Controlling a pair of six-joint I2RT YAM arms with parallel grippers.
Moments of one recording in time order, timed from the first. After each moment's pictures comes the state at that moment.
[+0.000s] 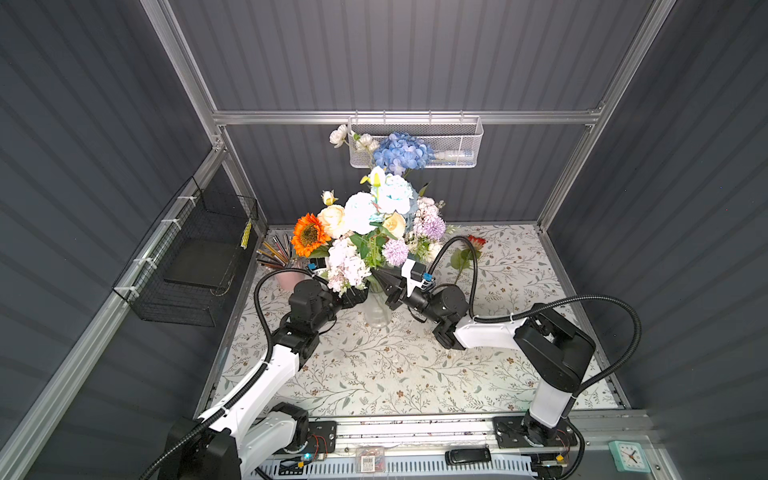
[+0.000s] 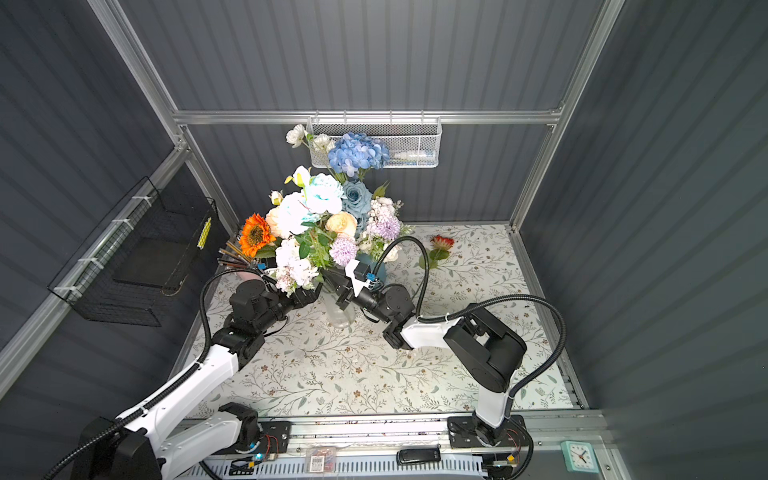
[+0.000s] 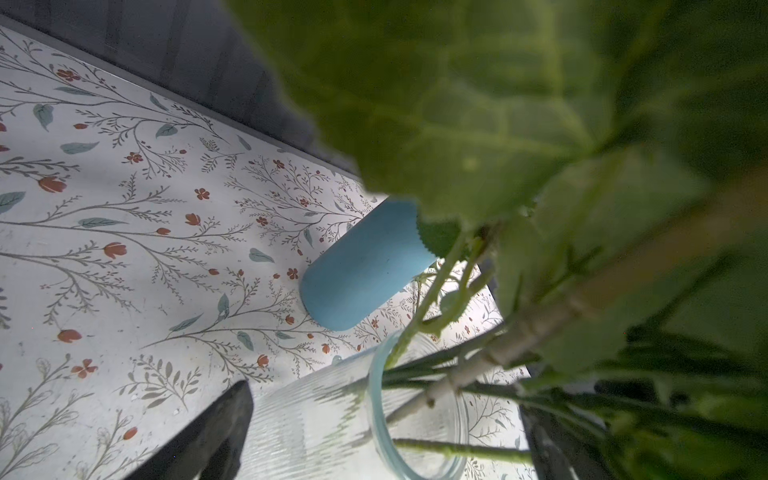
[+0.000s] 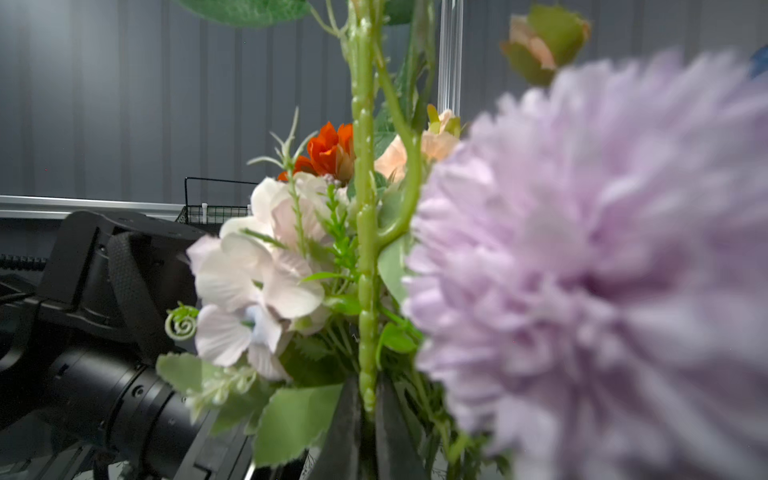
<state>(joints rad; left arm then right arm) -0.36 1.03 0.59 0.21 0.25 -0.66 0.86 1.79 0.86 1.36 -0.26 0.06</state>
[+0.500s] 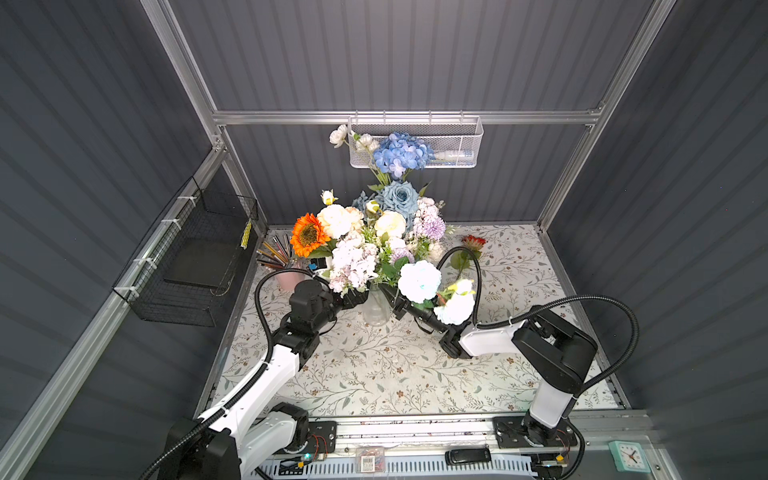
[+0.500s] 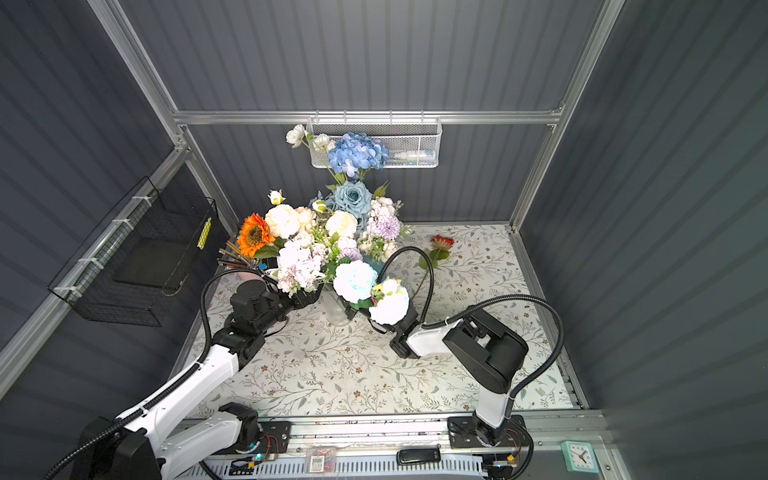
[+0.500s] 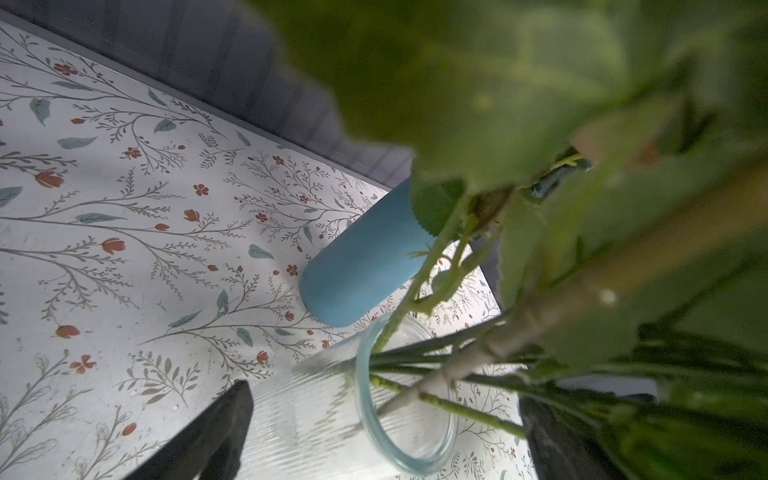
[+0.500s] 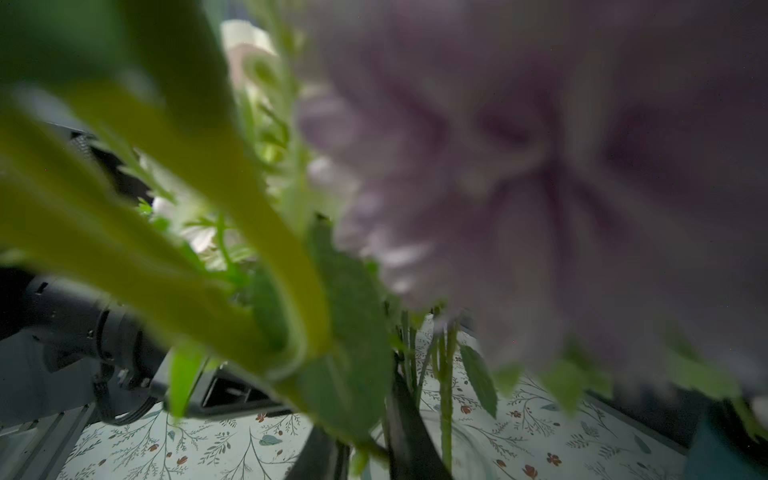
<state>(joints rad) -0.36 1.03 0.59 0.21 0.25 -0.66 0.86 1.78 0.76 1.36 -0.20 0.08</state>
